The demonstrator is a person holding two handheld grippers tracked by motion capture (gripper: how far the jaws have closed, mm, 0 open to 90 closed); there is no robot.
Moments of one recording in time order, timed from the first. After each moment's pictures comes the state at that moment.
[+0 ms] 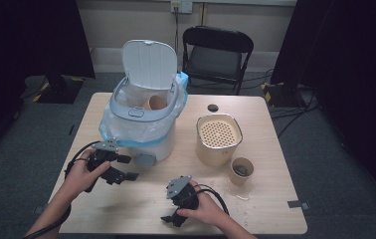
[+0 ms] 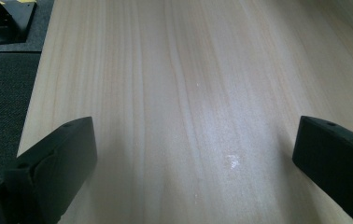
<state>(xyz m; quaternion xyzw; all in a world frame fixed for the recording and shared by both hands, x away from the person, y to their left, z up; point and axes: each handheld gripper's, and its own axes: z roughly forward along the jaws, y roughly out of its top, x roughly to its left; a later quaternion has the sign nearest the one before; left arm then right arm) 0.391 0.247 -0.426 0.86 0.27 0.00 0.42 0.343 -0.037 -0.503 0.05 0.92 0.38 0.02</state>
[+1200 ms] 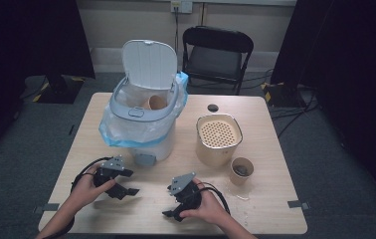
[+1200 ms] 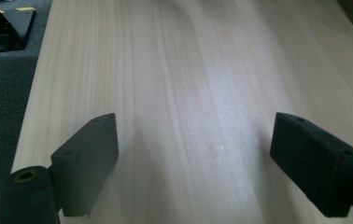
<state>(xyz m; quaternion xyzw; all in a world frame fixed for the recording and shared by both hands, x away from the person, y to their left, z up) 0.382 0.246 -0.486 0.89 0.22 0.03 0.39 0.349 -0.046 -0.497 0.07 0.92 0.39 0.02</state>
